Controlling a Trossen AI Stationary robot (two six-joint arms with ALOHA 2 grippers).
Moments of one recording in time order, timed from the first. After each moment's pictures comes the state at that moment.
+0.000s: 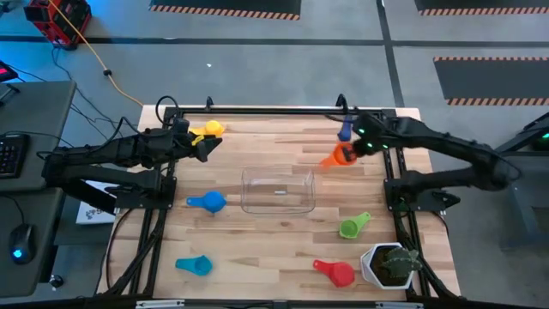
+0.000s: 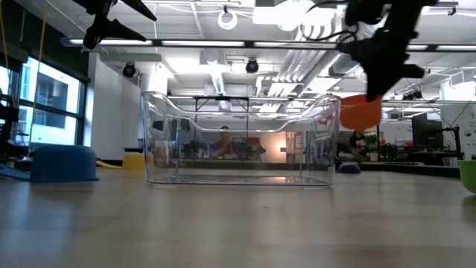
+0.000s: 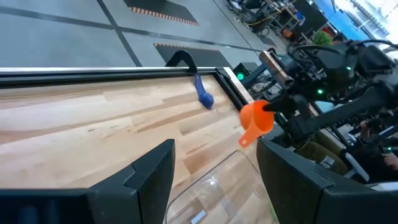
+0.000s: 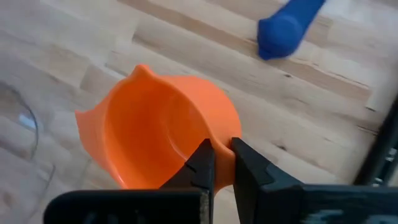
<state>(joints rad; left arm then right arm) 0.07 0.68 0.76 -0.44 -0.46 -0.86 -0.45 1.04 0.93 -1.06 0.11 0.66</state>
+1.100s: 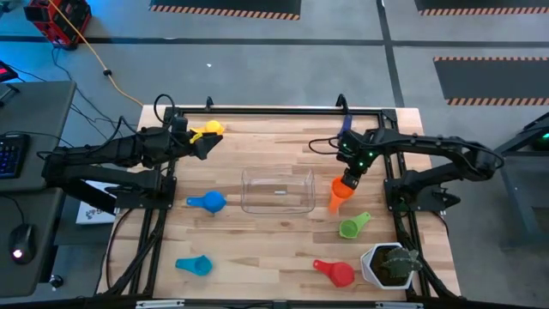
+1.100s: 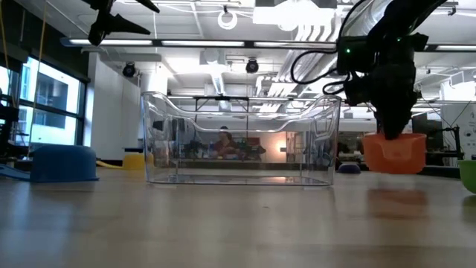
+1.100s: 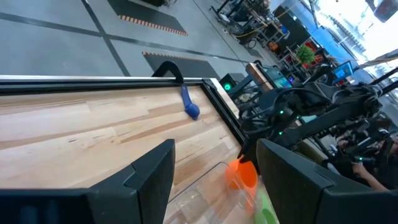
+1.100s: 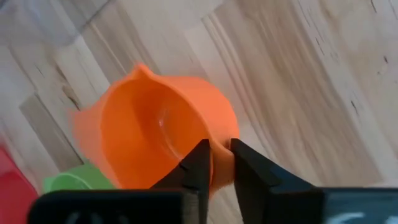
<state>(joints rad) 0.07 0.68 0.76 -0.37 -0.46 -0.86 -0.44 1.25 0.72 -0.88 -0.30 0.12</state>
